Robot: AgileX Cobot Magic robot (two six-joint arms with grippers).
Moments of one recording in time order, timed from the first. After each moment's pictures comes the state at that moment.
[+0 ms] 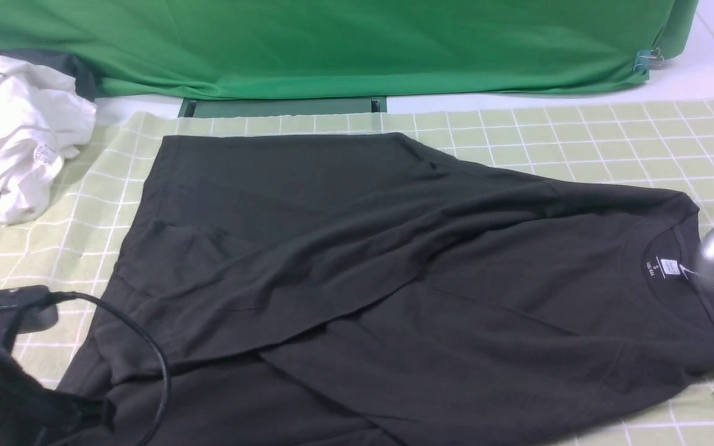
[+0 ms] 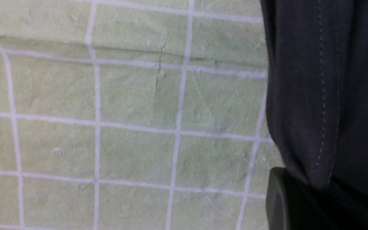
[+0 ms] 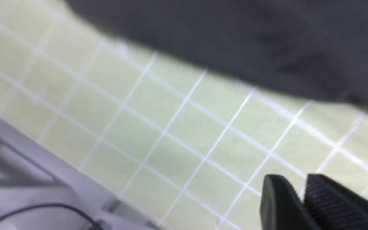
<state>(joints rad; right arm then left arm) 0.40 1.06 -0.84 0.19 1.15 -0.27 -0.04 1.12 -0.58 -0.02 1.03 -0.21</state>
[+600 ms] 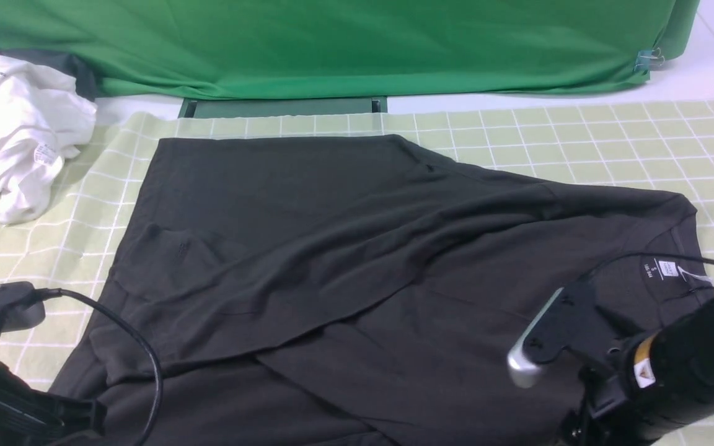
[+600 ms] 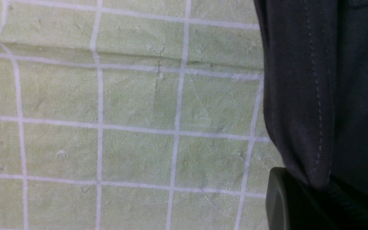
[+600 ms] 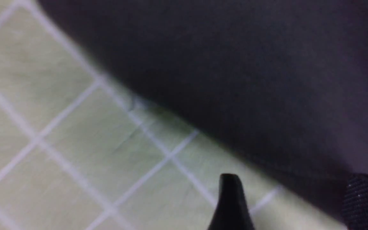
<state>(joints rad) 0.64 1.47 -0.65 0.13 0.55 -0.27 -0.04 1.07 -0.58 -0.02 1.04 -0.19</state>
